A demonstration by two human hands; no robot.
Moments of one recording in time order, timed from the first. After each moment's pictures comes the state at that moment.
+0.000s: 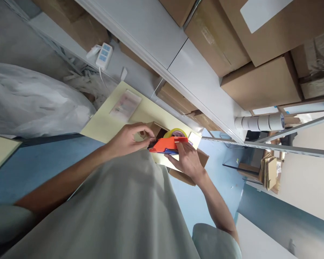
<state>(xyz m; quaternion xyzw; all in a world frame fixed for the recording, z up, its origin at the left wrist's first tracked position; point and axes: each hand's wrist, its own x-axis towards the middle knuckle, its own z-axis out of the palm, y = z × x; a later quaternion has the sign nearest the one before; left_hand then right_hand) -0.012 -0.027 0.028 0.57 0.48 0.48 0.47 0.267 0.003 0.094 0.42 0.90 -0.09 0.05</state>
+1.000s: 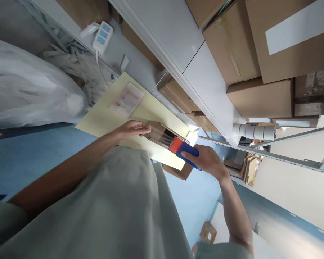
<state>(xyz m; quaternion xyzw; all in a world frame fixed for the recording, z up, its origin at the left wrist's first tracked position) -0.046 -0.008 -0.088 0.30 0.48 0.40 0.72 0.212 0.053 0.189 0.61 0.66 -0.27 0.34</state>
